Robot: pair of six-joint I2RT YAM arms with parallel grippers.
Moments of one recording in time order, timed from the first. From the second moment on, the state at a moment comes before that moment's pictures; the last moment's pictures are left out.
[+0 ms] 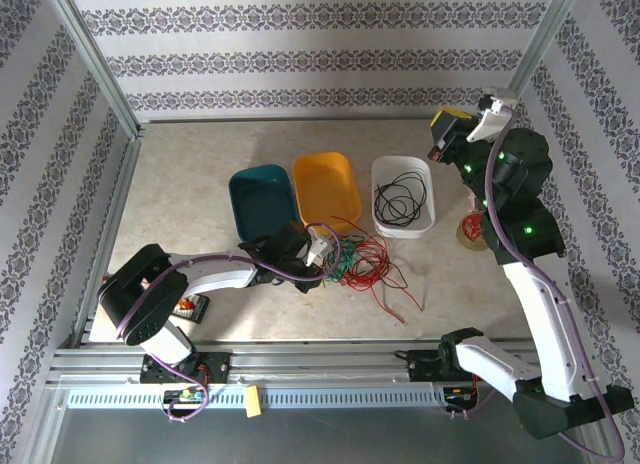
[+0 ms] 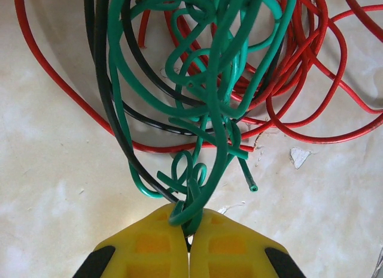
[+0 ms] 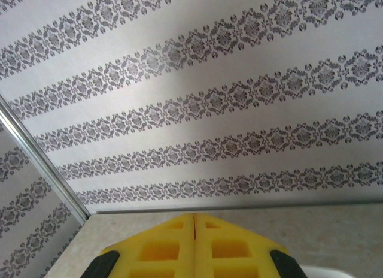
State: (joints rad) left arm -0.78 1.60 0.77 -0.13 0.29 -0.21; right arm 0.23 1.02 1.35 -0.34 -0.07 0.36
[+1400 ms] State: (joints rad) left arm -0.78 1.60 0.79 -0.13 0.29 -0.21; right arm 0.59 1.09 0.72 -0.48 -0.15 0.36
